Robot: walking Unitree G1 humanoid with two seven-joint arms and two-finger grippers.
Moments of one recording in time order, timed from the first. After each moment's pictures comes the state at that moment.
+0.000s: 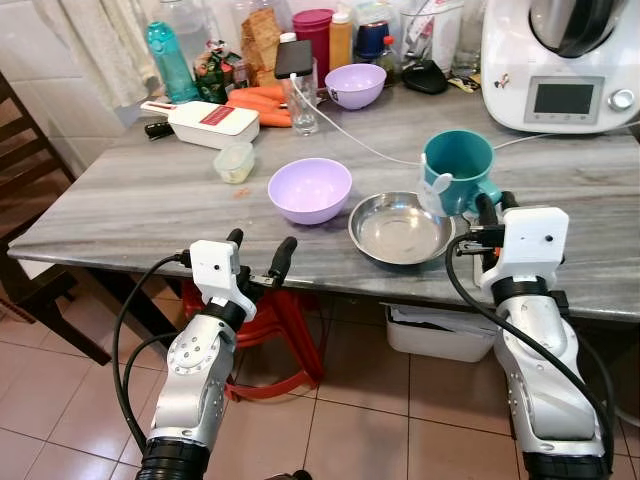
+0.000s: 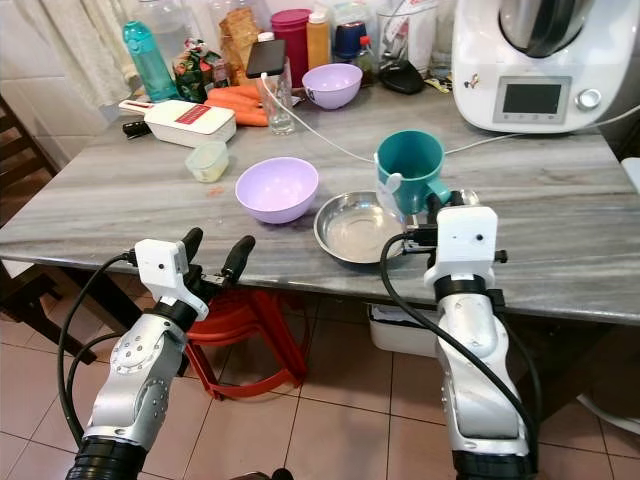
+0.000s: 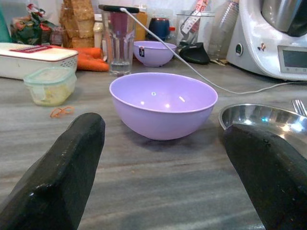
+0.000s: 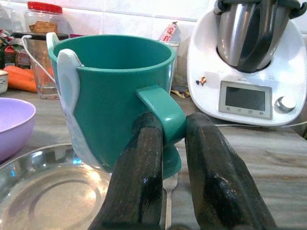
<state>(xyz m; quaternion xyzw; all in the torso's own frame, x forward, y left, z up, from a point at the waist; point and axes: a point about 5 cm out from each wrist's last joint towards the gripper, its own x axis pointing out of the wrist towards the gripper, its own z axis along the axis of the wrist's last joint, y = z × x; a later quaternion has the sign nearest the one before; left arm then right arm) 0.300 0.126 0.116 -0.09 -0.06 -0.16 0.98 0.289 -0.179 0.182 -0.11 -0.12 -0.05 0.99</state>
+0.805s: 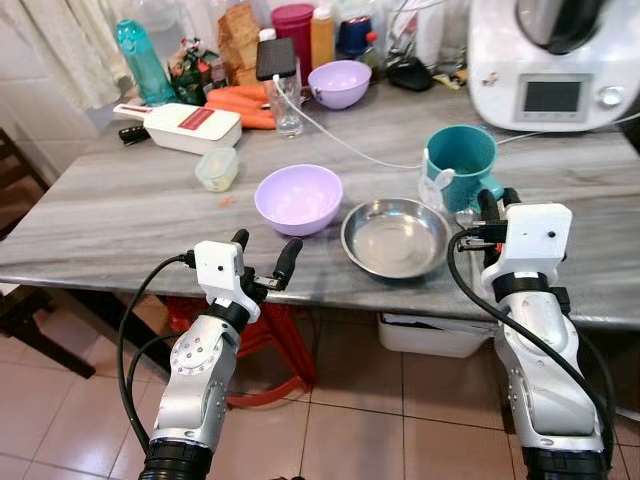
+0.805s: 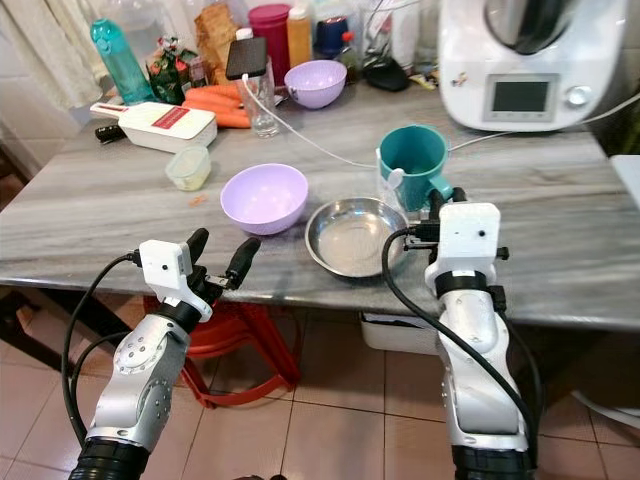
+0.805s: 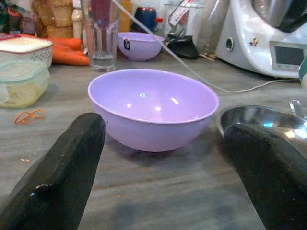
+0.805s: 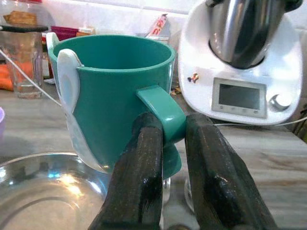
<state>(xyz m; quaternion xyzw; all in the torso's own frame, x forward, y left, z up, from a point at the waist) 0.299 0.122 0.116 -0.09 -0.07 -0.17 0.98 0.291 -0.179 0.185 -0.10 -0.13 -0.05 0.99</state>
